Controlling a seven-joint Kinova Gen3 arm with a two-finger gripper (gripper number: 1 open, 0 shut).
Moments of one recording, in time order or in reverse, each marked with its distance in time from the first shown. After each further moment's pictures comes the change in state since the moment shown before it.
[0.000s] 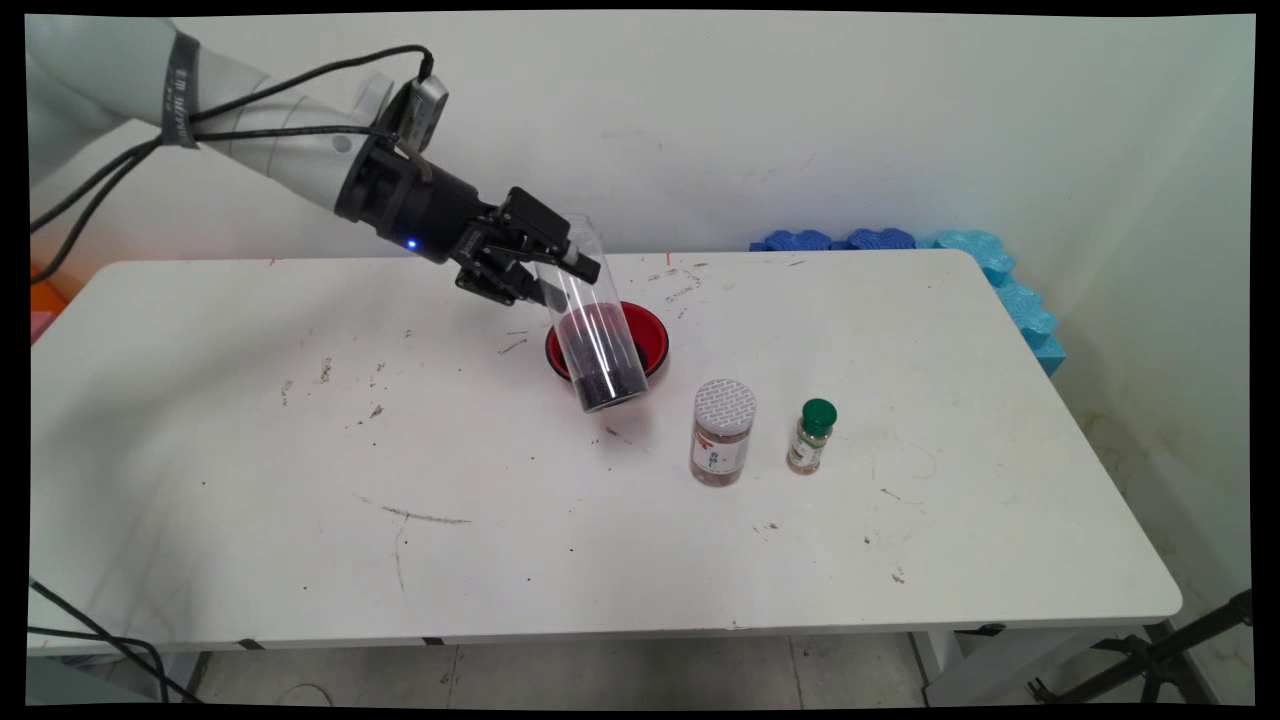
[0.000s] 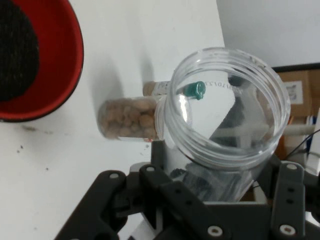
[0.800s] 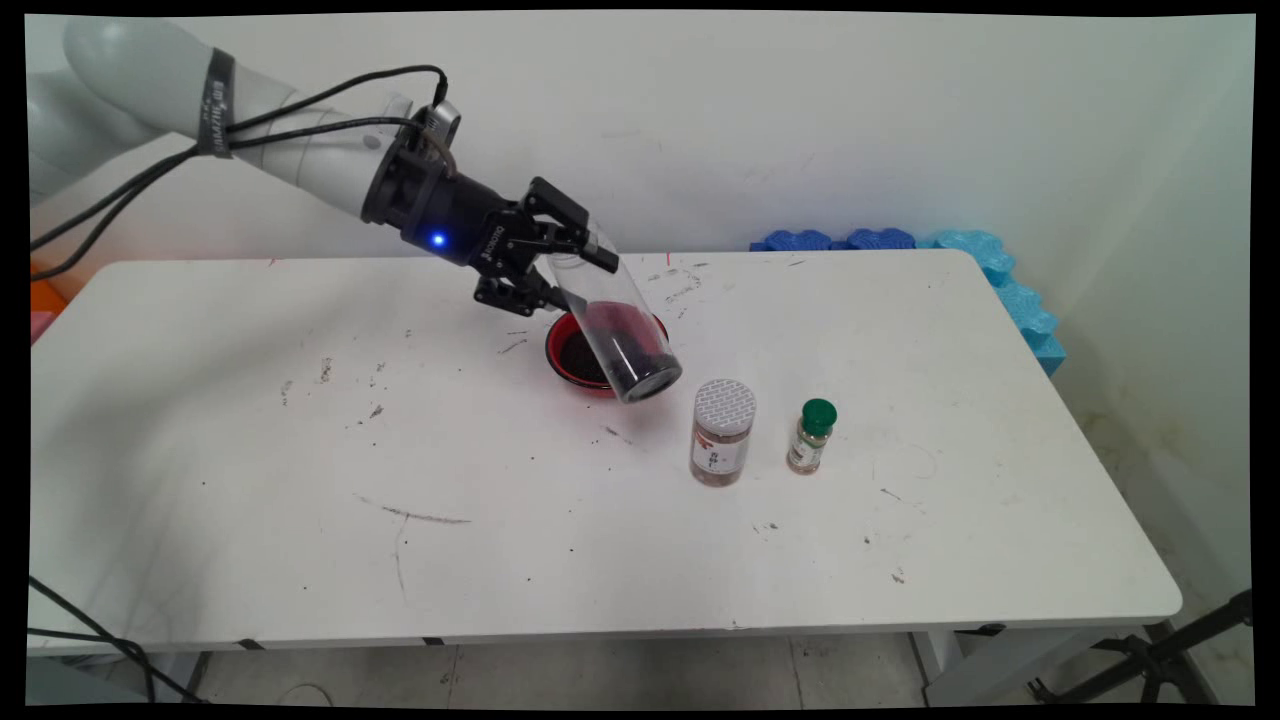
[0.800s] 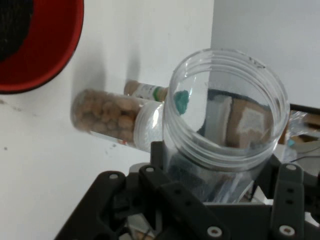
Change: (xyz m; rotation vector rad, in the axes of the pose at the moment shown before) arm 0.012 -0.010 0.017 -0.052 -0.007 -0.276
